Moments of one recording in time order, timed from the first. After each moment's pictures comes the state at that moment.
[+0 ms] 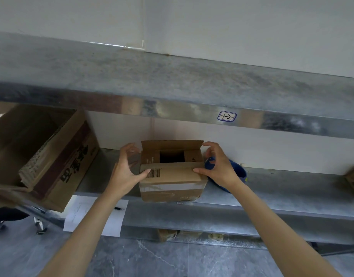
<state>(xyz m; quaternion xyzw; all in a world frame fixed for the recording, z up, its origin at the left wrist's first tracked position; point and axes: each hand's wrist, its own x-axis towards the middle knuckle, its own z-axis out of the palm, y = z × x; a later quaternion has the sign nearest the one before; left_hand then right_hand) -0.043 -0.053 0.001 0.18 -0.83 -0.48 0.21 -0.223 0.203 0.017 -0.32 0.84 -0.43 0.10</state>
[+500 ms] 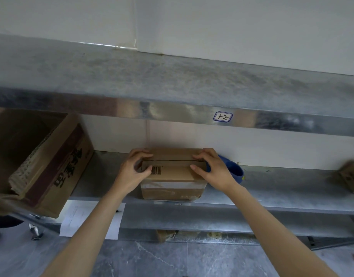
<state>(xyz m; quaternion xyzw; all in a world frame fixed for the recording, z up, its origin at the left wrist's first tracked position) -0.069 -0.047 -0.005 0.09 -0.86 -0.45 0.22 -0.219 0.206 0.007 -0.35 0.85 -0.37 0.10</state>
